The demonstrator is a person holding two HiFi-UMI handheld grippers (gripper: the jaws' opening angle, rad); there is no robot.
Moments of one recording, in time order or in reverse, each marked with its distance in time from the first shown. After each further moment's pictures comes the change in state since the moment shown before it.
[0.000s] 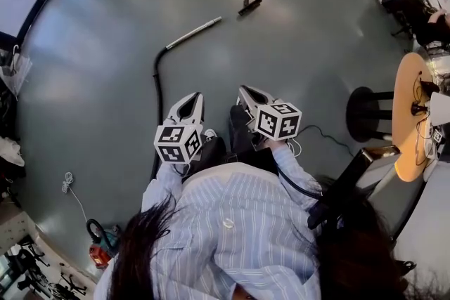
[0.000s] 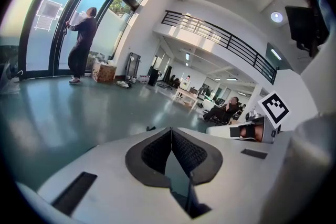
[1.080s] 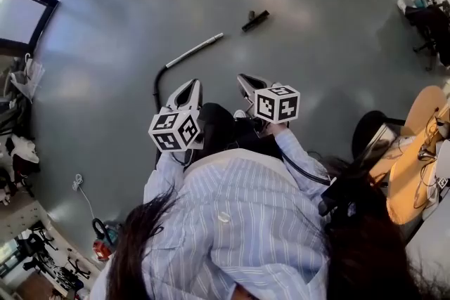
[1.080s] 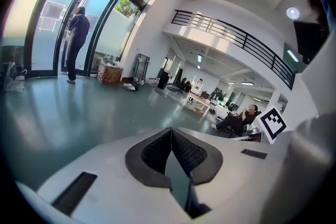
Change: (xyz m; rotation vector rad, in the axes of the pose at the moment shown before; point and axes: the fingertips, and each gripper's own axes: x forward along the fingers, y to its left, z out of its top) left arm 0.261 -0.033 0.122 -0.066 -0.033 0.125; right arm 0.089 -0.208 0.185 -0.005 0.086 0.129
